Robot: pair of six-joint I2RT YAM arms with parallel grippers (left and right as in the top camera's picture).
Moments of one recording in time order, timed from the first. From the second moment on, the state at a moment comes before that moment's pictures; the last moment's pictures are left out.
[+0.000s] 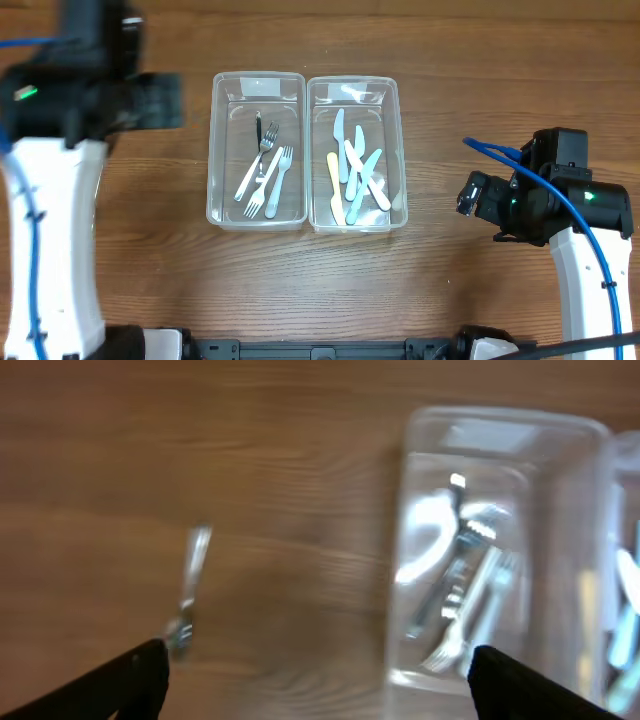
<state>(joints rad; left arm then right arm) 0.03 1.54 1.93 -1.43 -0.13 -0.12 -0.12 1.19 1.15 -1.27 -0.10 0.25</state>
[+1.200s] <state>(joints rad) 0.64 1.75 1.12 -0.77 0.02 0.30 -0.12 1.19 1.15 -1.27 -0.10 0.25</state>
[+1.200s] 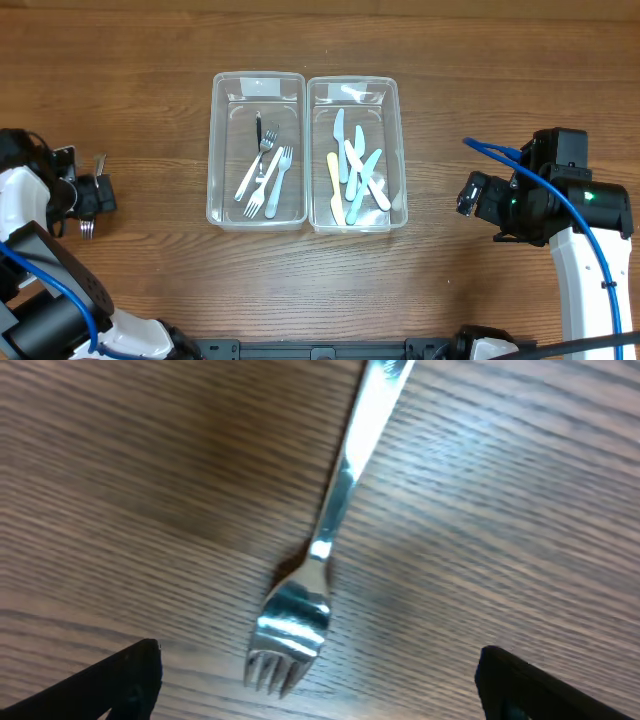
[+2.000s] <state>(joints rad) 0.64 1.88 1.13 -0.72 0.02 0.31 -0.12 1.19 1.15 -1.27 -0.10 0.25</state>
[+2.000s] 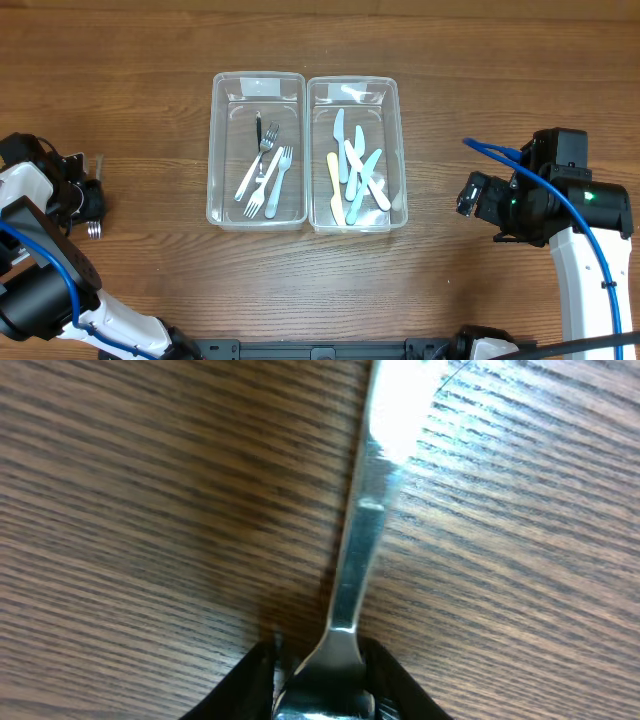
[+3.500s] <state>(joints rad) -0.32 1.99 1.48 -0.89 -0.02 -0.22 -0.12 1.19 1.15 -1.22 -0.10 0.25</state>
